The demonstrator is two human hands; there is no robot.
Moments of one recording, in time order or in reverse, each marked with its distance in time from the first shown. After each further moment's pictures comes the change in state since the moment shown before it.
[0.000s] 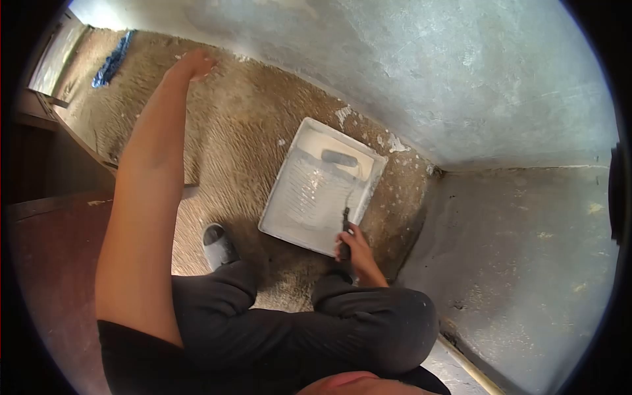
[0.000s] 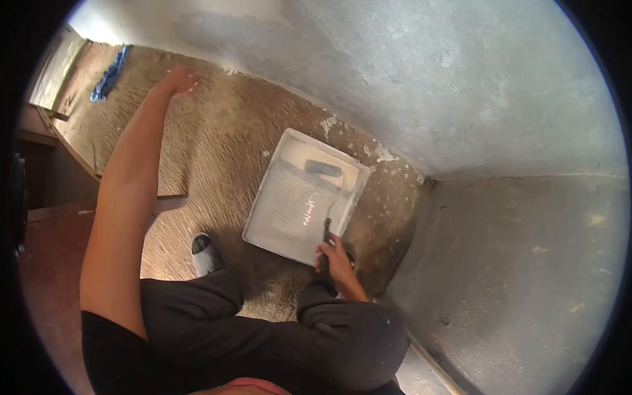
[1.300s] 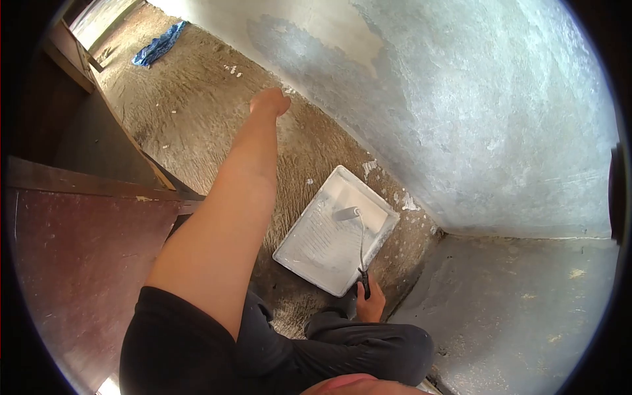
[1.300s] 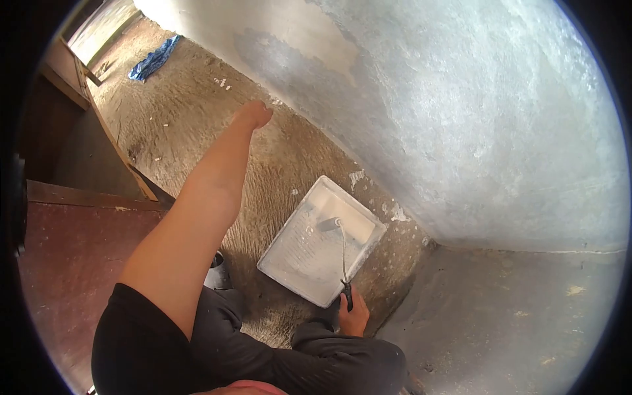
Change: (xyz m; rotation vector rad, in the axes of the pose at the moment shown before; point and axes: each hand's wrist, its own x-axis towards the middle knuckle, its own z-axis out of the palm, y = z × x) left_hand -0.022 0.072 0.049 -0.241 0.132 -0.319; right_hand -0.028 0.001 -0.012 -1.006 0.468 -0.730
